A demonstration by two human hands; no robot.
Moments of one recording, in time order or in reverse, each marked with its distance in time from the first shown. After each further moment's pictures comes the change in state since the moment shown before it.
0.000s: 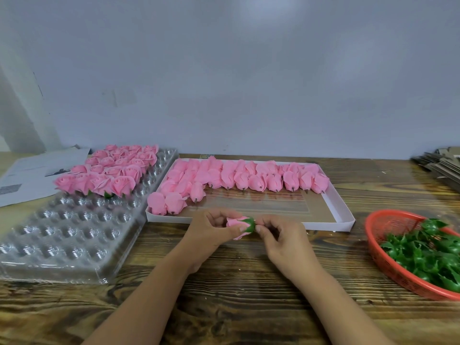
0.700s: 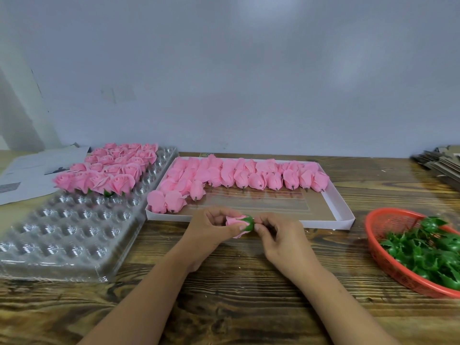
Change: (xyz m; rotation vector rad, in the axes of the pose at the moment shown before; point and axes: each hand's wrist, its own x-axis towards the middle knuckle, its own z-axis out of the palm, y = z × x) left_hand -0.001 0.000 0.001 -0.002 0.009 -0.002; right_hand 0.000 -0.001 0.001 -0.072 -0.048 -0.017
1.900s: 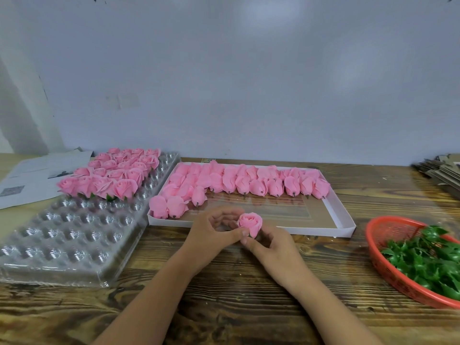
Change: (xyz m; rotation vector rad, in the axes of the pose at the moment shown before) left_hand 0.001 0.006 0.002 0.208 0.072 0.192; right_hand 0.003 0.008 0.023 0.404 -0.076 0.078
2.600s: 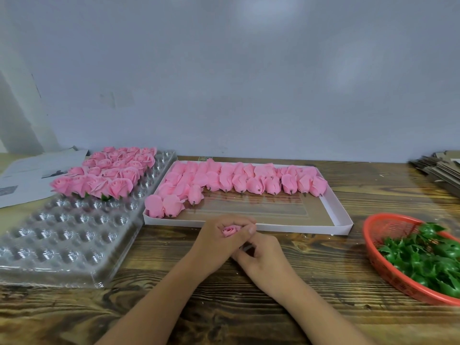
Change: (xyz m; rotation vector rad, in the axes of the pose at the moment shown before) left_hand -0.005 0.000 0.018 0.087 -0.070 0.025; right_hand -0.010 -0.010 0.013 -0.132 -0.083 -0.144
